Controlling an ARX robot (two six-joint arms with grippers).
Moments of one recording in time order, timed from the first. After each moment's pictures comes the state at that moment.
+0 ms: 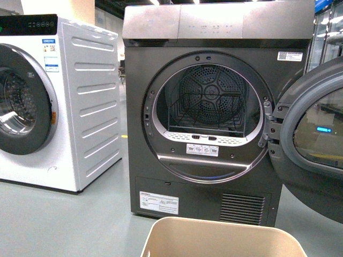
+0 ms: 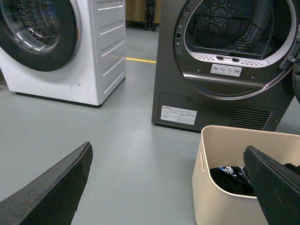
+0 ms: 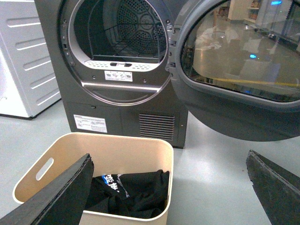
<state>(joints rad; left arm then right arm) 0.00 0.00 0.02 0.00 0.00 -0.01 0.00 0.00 0.01 0.00 0.00 -0.01</state>
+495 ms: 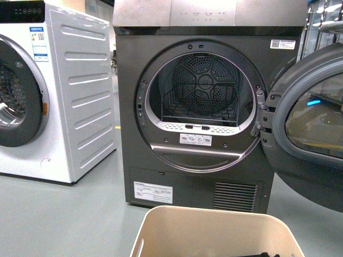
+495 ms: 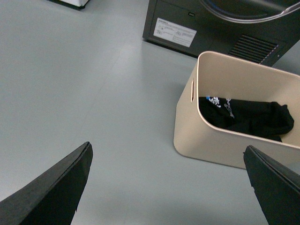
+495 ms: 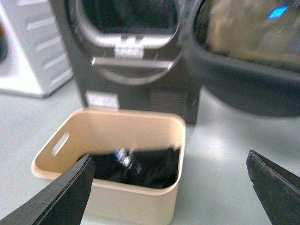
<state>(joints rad) 0.01 0.59 0.26 -0.07 0.03 -0.15 -0.07 0.22 0.10 -0.12 -0.25 0.01</state>
